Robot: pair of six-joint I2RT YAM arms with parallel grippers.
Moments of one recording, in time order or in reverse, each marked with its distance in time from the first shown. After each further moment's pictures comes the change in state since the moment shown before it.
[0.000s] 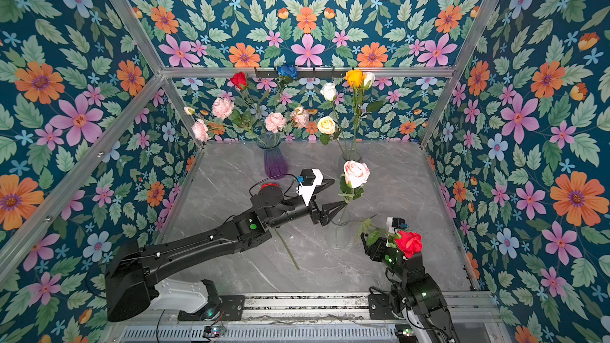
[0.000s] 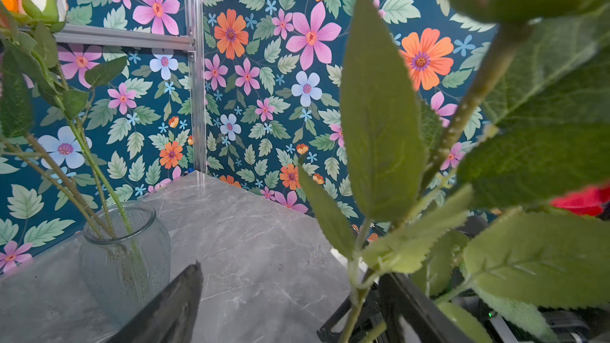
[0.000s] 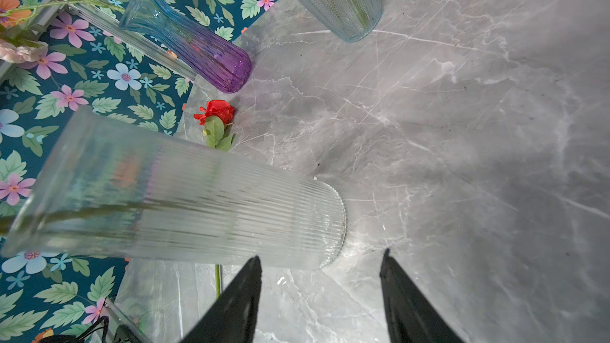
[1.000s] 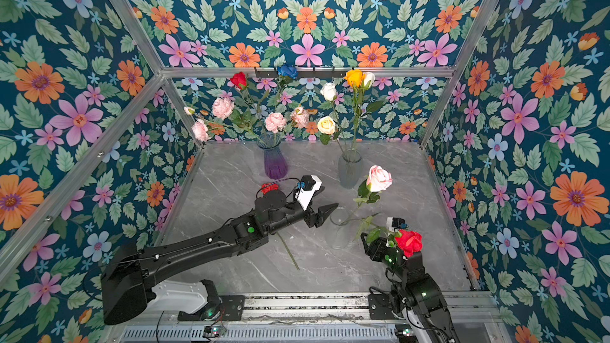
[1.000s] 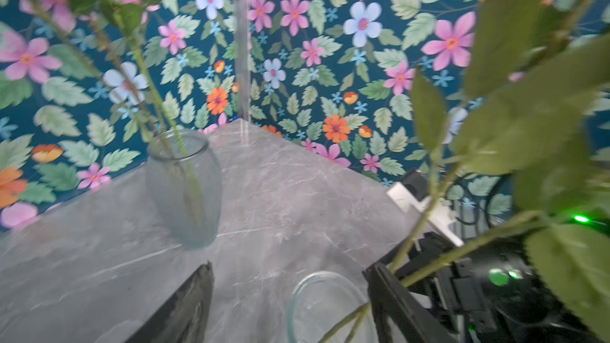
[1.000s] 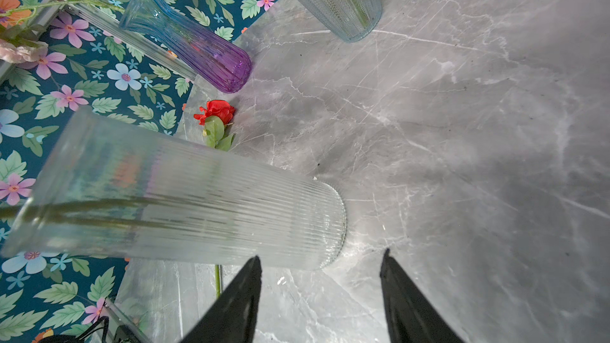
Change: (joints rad) left arm 0.033 -0.035 -0.098 -0.130 -0.198 0.013; right arm 0.000 0.000 0.000 0.000 0.000 0.000
